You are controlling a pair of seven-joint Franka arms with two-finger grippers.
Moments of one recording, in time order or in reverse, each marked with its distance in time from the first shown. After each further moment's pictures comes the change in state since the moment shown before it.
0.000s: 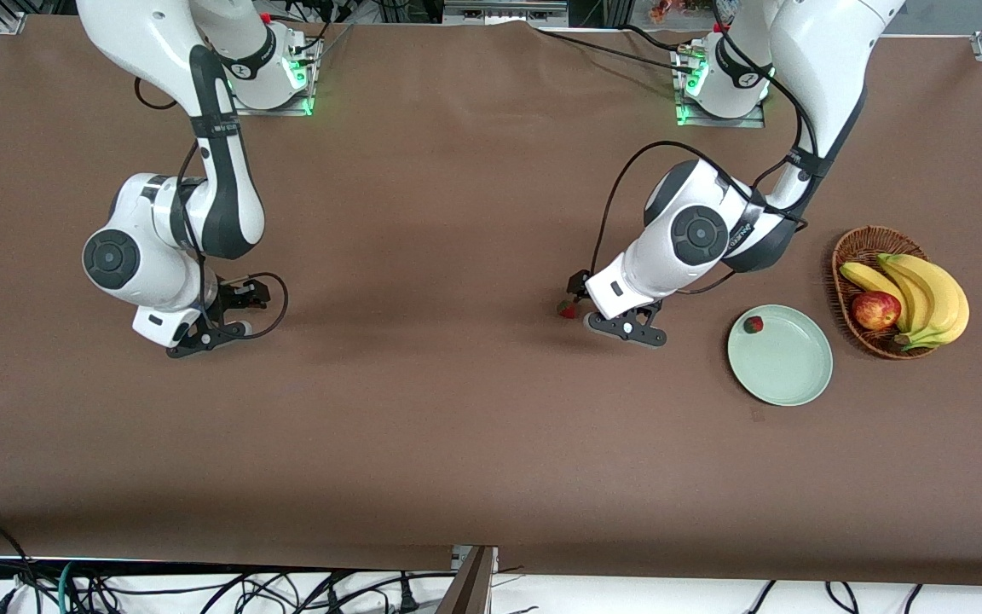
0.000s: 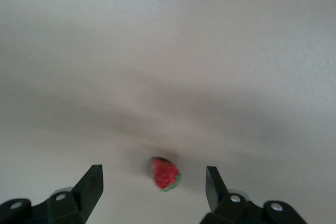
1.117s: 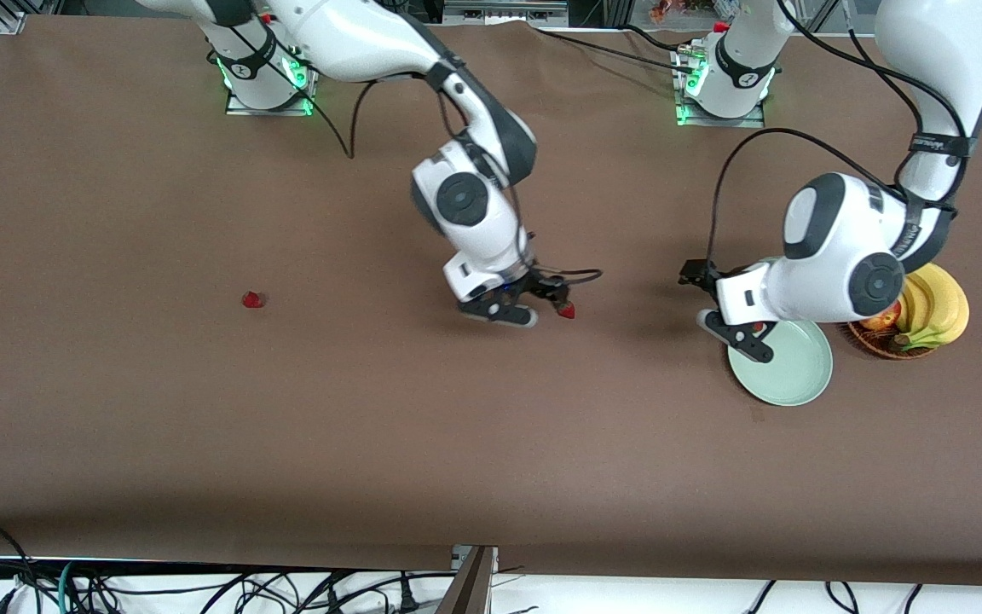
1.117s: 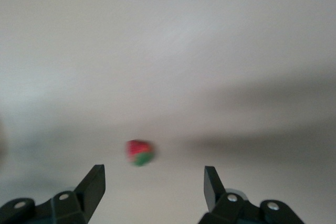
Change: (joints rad) left arm 0.261 -0.084 -0.001 0.013 -0.180 -0.356 0.520; right arm 0.058 0.310 0.538 0.780 -0.012 -0.079 1.224
